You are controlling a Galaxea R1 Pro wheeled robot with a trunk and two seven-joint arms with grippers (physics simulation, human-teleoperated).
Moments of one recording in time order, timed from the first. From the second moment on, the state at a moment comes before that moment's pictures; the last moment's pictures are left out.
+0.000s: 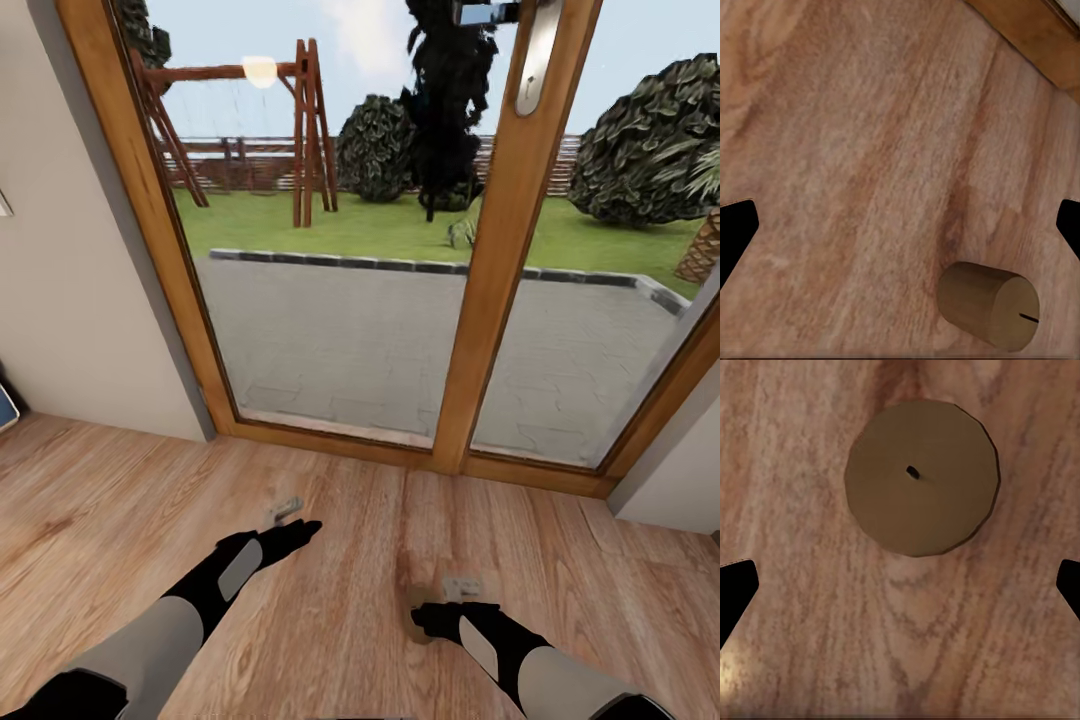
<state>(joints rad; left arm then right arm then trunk) -0.75 -0.02 -0.26 -0.41 0.71 0.32 -0.07 -0.68 0.05 0.40 -0.17 -0.48 0.22 0.03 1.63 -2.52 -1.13</state>
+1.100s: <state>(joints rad) -0.75 -0.05 -0.26 -0.42 0.71 0.32 -0.07 -0.68 0.05 0.40 -0.17 -0.48 0.21 0.03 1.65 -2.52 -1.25</state>
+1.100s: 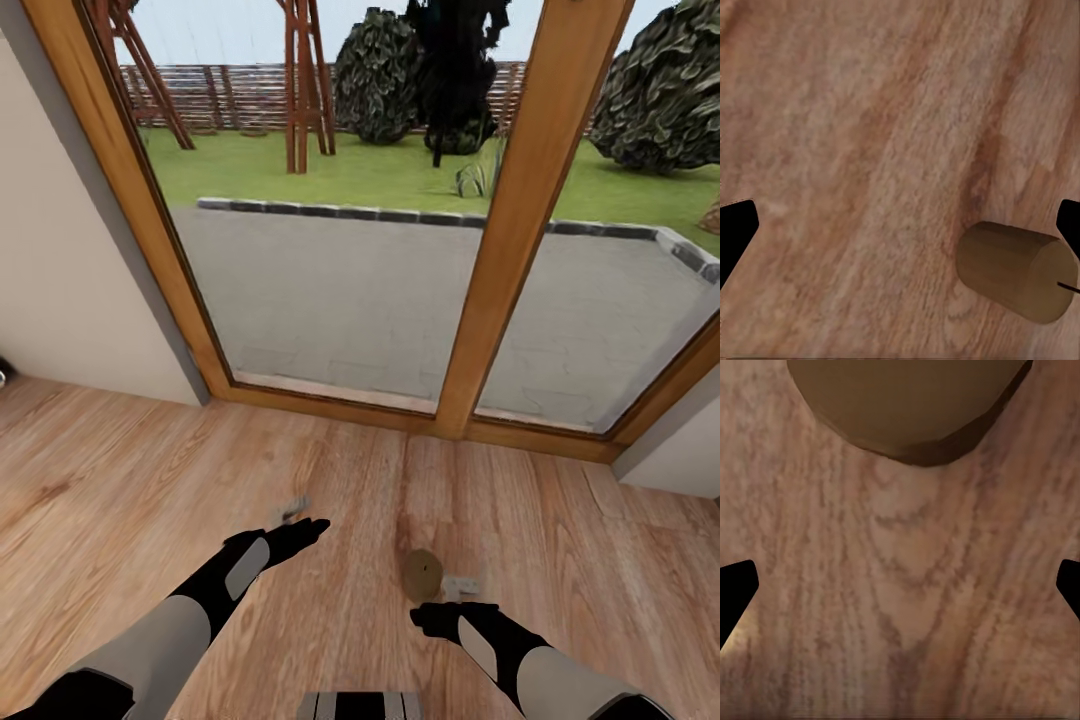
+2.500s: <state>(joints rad) -0.75 -0.05 -0.26 -0.42 0.71 0.32 -0.07 -0.68 0.06 0.46 -0.17 -0.47 0.21 0.03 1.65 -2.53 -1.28</state>
